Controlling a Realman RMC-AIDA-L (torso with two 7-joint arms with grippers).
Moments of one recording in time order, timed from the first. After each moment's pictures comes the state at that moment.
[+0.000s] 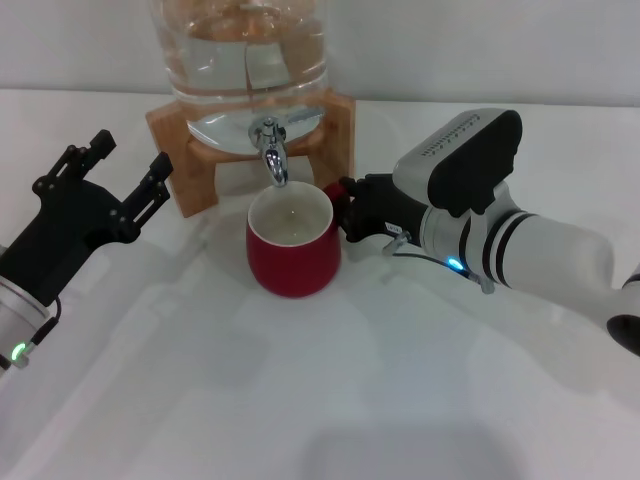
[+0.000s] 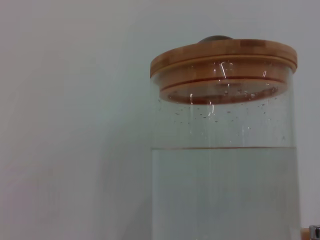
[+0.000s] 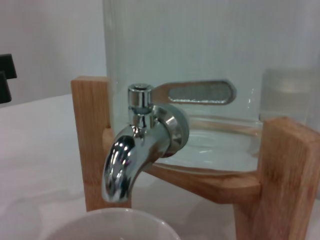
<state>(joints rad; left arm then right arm) -0.26 -2.09 1.34 0.36 -2.57 -1.24 2.62 0.89 2.03 0.49 0.54 -2.26 -0.34 0.23</state>
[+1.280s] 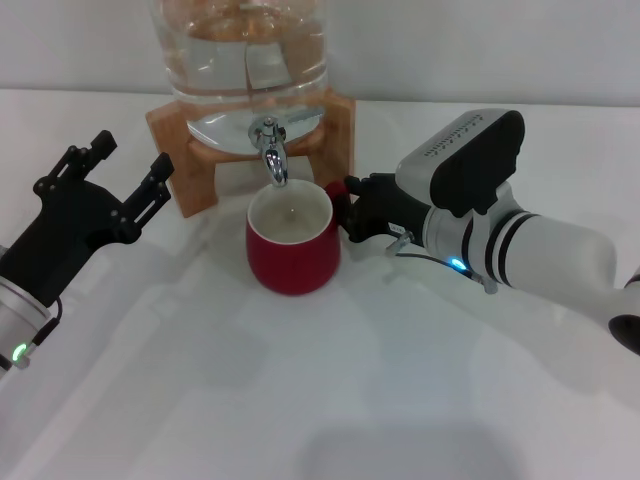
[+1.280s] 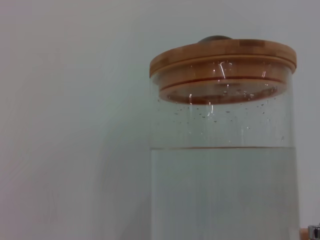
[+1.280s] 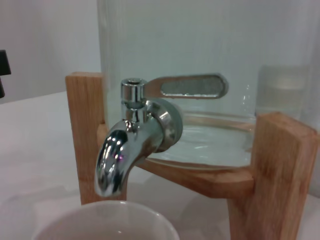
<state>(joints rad) -0.26 -2.09 1.34 0.36 -2.57 -1.24 2.62 0.89 2.03 0.49 0.53 -2.26 -0.34 0.23</state>
